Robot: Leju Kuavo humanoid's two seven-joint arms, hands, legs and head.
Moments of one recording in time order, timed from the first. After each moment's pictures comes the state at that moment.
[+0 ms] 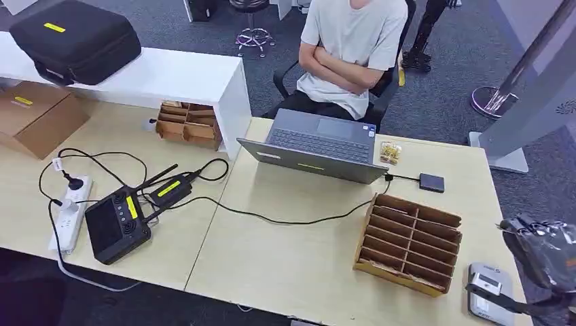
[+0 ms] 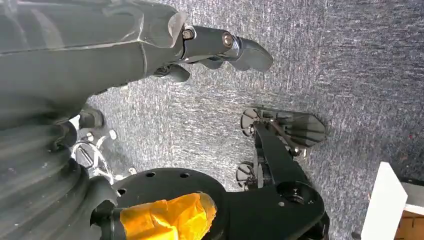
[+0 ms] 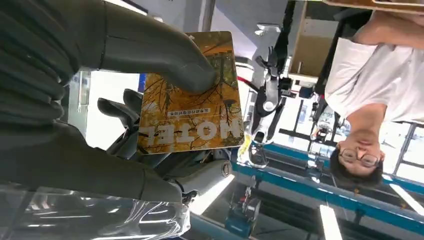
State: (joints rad) left arm -0.08 -0.18 1.23 -0.20 -1.03 -0.19 -0.09; right arm -0.11 -0.70 0.29 -1.37 1.03 -0.47 -0.25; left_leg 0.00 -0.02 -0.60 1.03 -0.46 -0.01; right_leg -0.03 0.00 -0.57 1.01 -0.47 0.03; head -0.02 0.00
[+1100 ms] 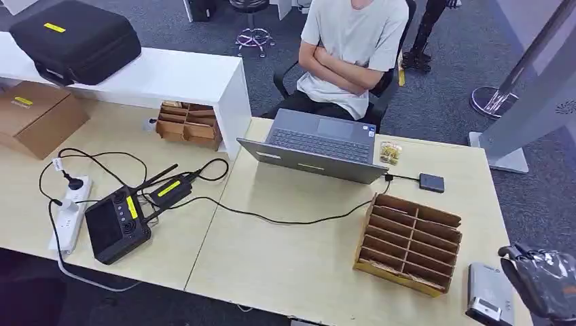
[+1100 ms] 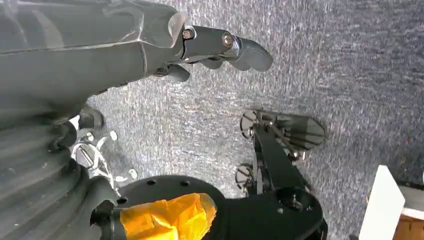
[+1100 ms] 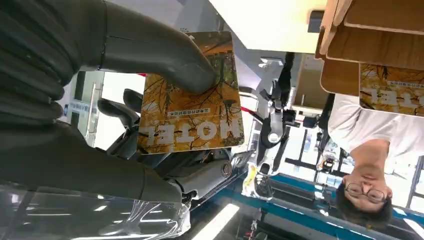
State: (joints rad) left arm -0.08 -0.16 1.24 -0.20 -1.03 -0.21 -0.09; right arm 0.04 -0.68 0.23 -1.37 1.00 -0.47 -0.26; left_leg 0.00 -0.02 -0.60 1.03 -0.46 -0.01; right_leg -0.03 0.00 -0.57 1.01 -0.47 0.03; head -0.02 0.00
